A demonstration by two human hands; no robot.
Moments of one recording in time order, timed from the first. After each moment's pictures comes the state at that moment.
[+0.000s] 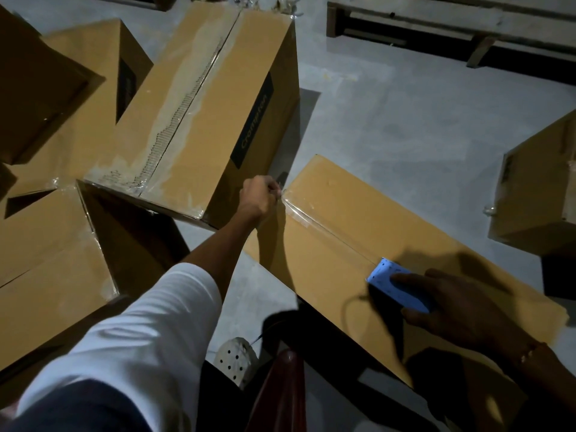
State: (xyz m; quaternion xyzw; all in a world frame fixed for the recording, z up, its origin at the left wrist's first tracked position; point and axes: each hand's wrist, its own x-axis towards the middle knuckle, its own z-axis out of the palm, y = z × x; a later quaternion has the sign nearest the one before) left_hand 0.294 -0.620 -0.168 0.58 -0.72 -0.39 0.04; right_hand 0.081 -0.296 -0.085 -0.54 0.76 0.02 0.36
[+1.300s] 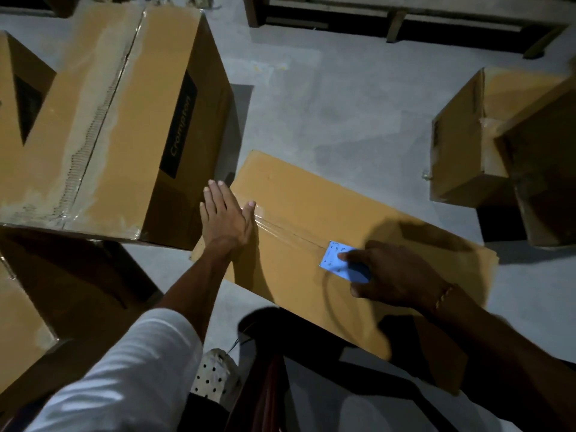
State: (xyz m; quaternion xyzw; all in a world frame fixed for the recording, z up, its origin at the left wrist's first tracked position) left_hand 0.278 -0.554 -0.198 0.50 -0.85 -0.16 -0.09; right_hand 0.090 -0.306 -0.085 -0.53 0.78 0.04 0.34
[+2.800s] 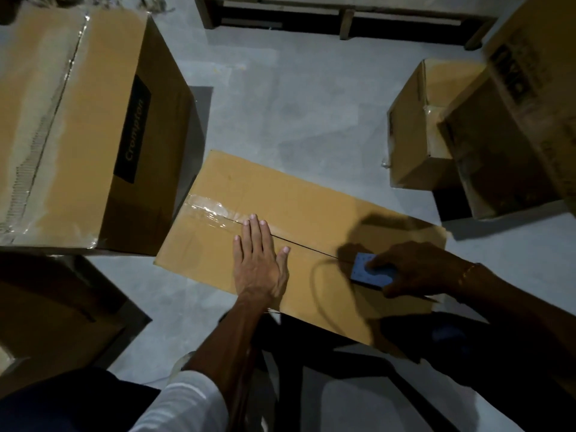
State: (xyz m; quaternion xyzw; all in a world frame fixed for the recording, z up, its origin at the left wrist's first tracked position) left_hand 0.254 -0.398 -0.214 0.39 -0.91 -0.12 -0.09; right_hand 0.032 -0.229 -0.070 -0.47 0.75 0.17 0.44
